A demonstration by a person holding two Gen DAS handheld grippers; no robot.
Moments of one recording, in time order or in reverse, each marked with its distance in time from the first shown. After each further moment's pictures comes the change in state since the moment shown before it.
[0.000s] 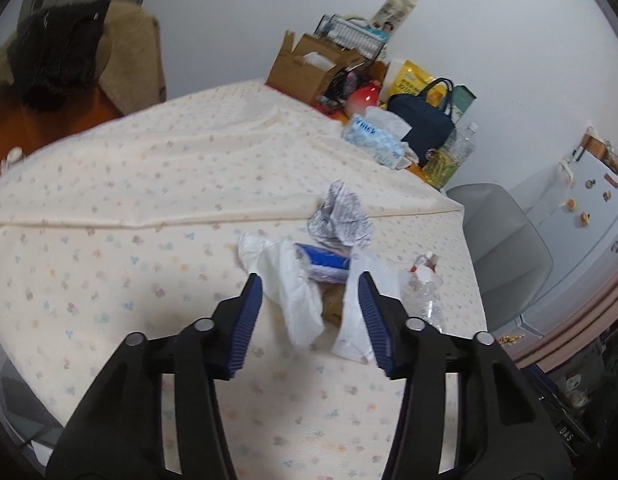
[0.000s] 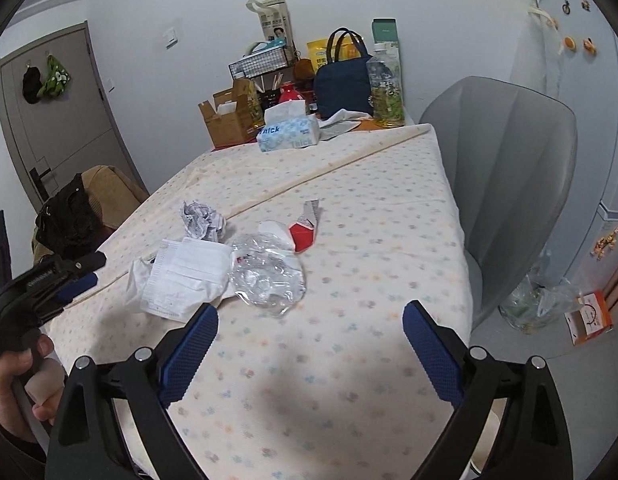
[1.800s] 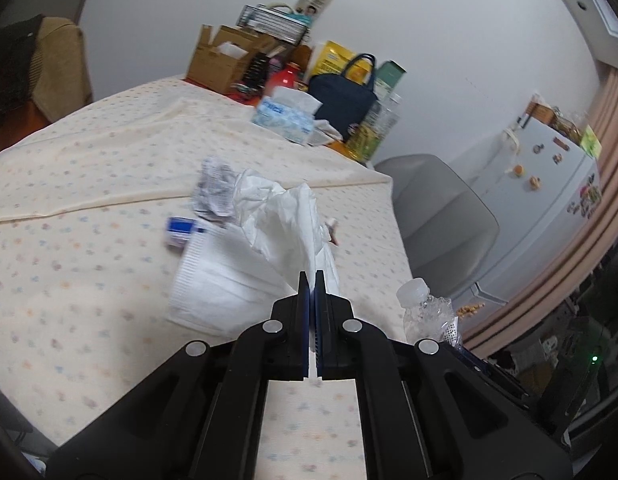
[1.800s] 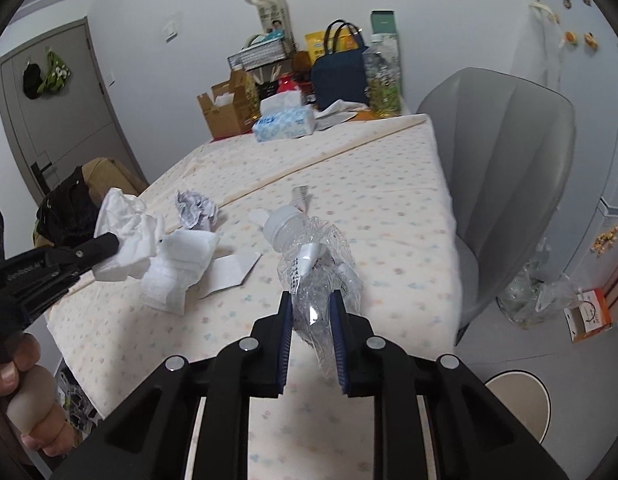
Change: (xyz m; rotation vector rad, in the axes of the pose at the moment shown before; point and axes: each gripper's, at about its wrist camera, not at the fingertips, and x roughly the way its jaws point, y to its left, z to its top) left arm -0.010 -0.103 -0.032 0.132 0.023 -0.181; right arm -0.022 -0.035 -0.008 0.018 0.008 -0.005
